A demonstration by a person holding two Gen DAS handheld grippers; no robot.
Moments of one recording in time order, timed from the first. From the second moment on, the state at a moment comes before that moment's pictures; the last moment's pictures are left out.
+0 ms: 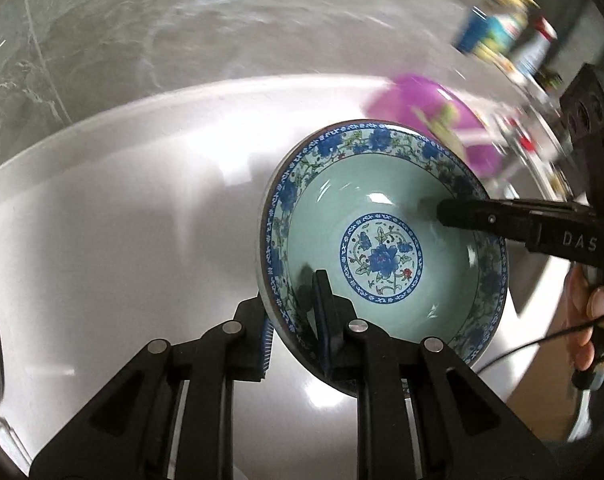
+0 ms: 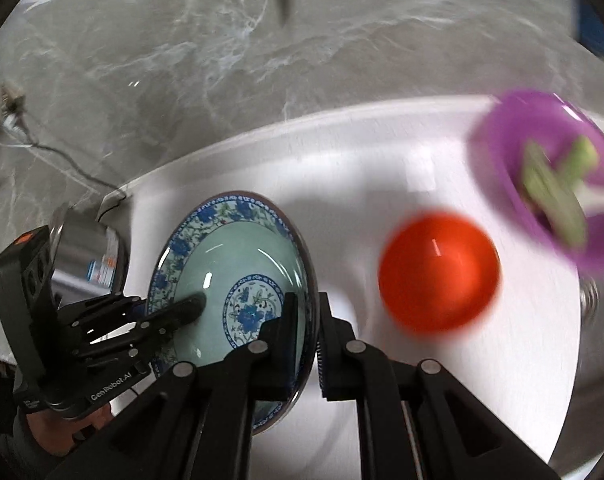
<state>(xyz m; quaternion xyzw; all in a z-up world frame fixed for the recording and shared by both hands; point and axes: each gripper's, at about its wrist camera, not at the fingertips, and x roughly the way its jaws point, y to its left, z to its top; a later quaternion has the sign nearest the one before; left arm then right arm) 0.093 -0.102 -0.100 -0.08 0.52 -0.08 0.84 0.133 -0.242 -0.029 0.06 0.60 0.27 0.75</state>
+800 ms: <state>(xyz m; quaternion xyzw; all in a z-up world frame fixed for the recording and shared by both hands) 0.003 -0.228 -0.217 -0.03 0.58 -0.14 0.80 -0.016 -0.323 -0.134 0.10 0.65 0.21 0.73</state>
